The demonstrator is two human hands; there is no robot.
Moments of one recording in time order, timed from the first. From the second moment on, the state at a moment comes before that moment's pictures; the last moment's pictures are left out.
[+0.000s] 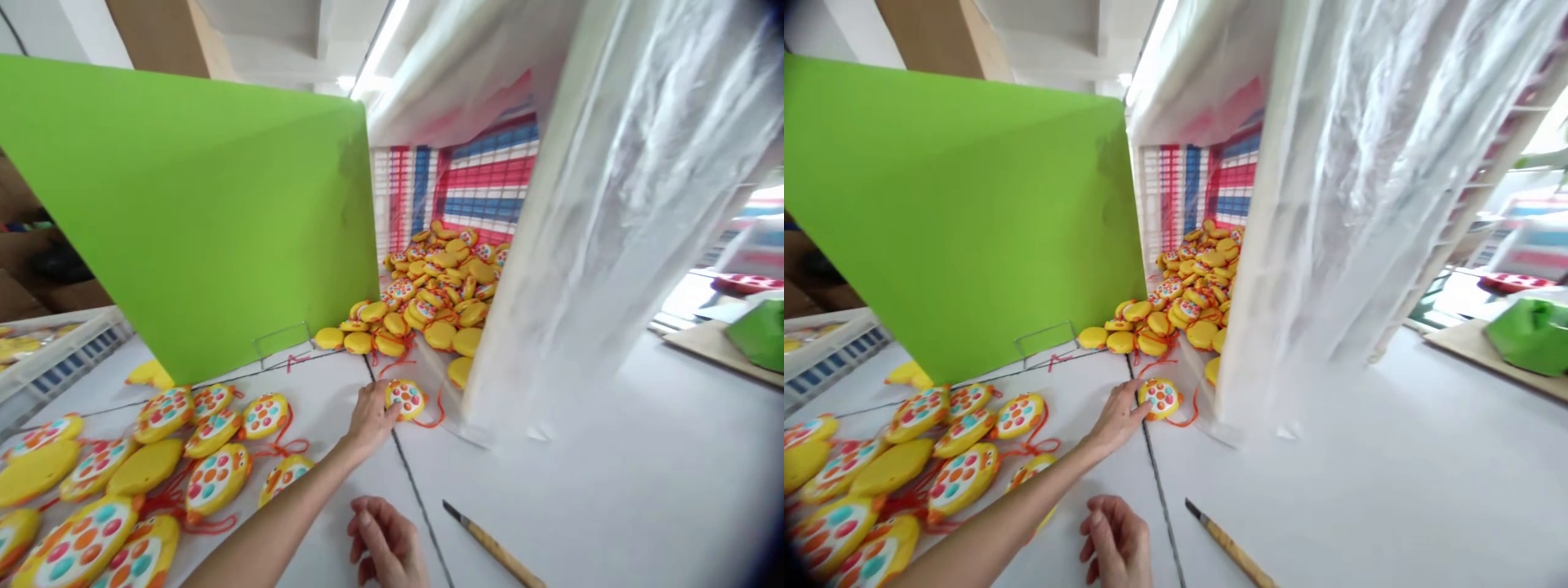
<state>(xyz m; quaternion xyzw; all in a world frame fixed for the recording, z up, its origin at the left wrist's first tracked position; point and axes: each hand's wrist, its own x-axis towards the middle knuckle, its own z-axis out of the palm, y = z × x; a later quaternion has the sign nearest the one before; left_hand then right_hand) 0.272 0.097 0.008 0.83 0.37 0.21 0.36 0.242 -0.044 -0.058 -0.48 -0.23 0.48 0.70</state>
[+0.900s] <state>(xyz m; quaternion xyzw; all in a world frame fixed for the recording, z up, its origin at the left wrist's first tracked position) 0.192 0.054 0.007 0.63 0.44 0.21 0.61 0.256 -0.052 -0.031 -0.49 -0.12 0.46 0.73</state>
